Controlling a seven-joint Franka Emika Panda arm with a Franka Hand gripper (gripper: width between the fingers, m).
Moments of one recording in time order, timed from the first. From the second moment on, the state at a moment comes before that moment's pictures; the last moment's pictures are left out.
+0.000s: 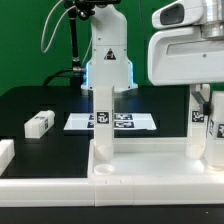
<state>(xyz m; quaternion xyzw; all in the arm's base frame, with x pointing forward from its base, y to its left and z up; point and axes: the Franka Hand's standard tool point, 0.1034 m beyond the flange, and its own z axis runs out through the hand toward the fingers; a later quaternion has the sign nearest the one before) 0.641 0.111 0.109 -0.96 0.28 -0.04 0.06</state>
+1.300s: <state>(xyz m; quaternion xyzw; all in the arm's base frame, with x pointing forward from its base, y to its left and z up) 0.641 0.114 0.108 -0.83 0.55 -0.02 0.08</state>
